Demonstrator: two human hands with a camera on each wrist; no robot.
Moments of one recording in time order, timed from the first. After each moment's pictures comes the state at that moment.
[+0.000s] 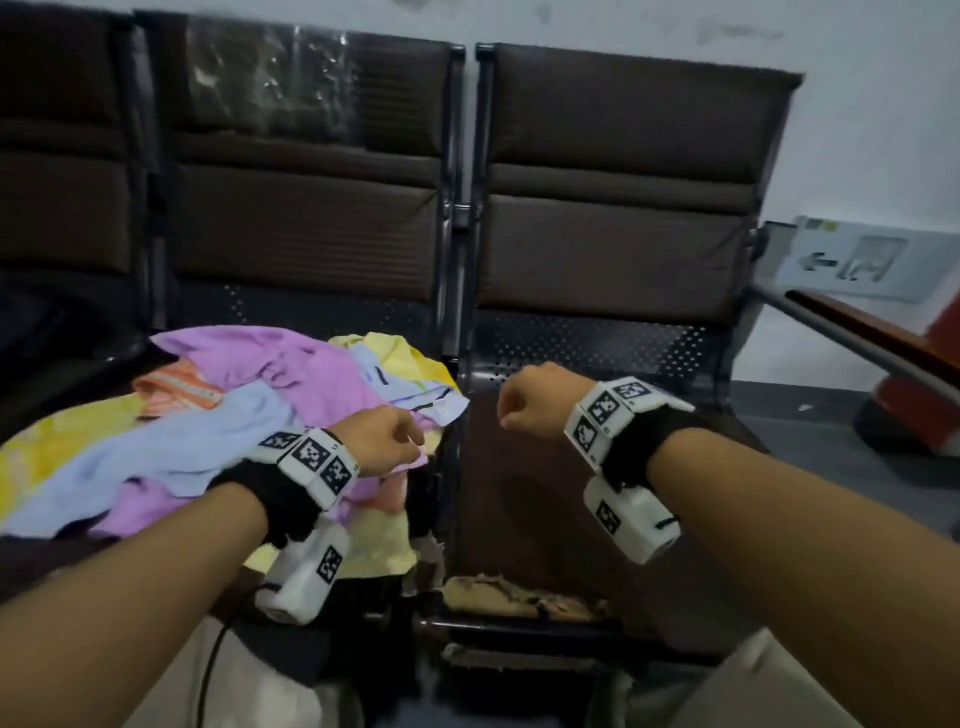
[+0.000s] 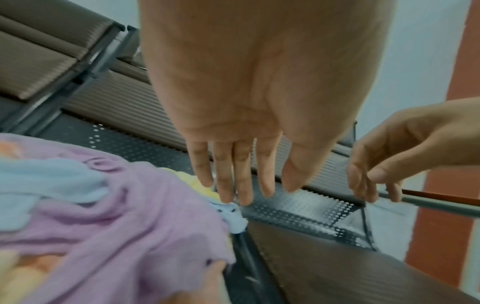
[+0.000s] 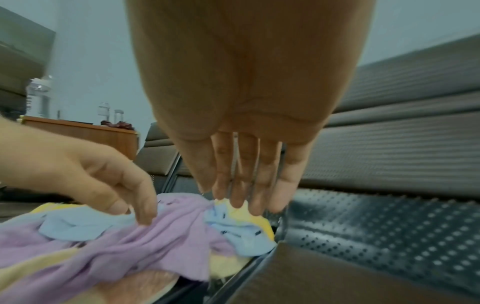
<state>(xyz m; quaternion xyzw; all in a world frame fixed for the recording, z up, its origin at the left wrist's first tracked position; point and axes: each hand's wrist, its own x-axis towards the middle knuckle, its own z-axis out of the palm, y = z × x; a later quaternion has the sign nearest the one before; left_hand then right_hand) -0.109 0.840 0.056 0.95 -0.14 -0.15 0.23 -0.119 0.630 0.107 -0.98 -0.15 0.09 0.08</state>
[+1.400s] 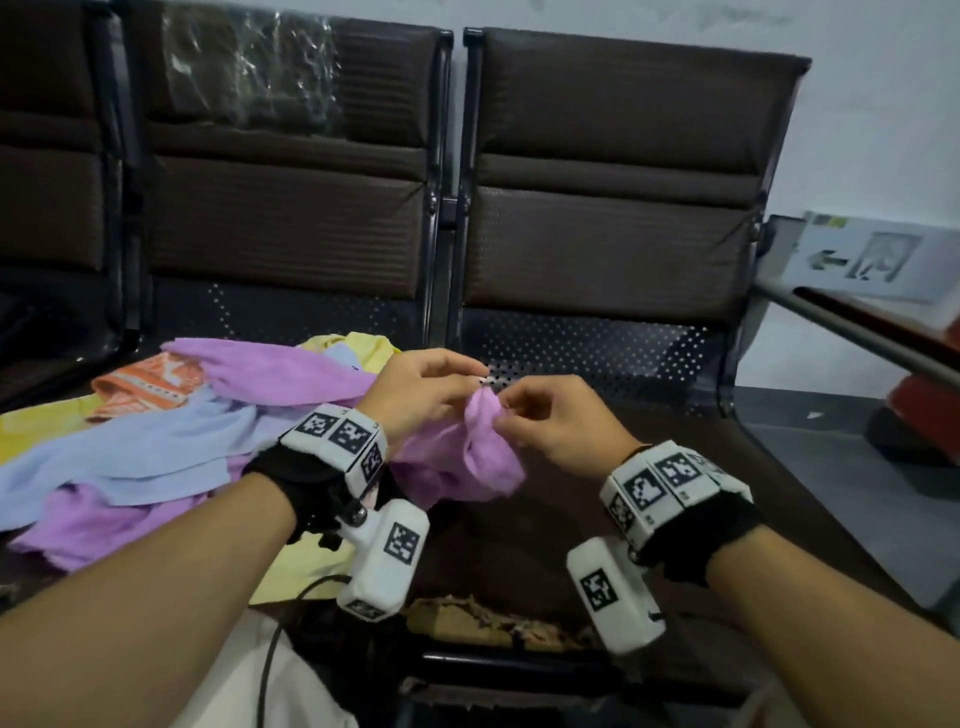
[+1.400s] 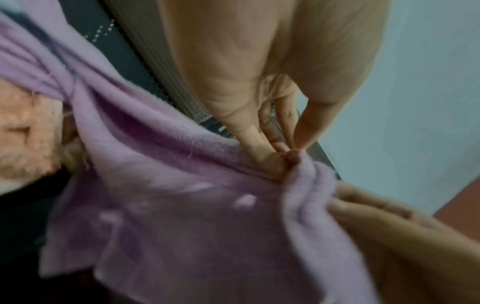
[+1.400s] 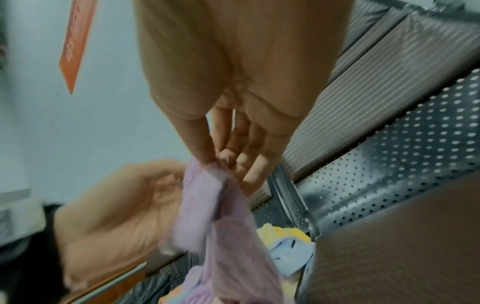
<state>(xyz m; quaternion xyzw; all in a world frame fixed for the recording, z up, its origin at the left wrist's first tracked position) -0.100 0.760 0.061 0.71 -0.12 -0.07 0.69 -0.141 0.588 0.063 -0.87 -0.13 -0.04 0.47</state>
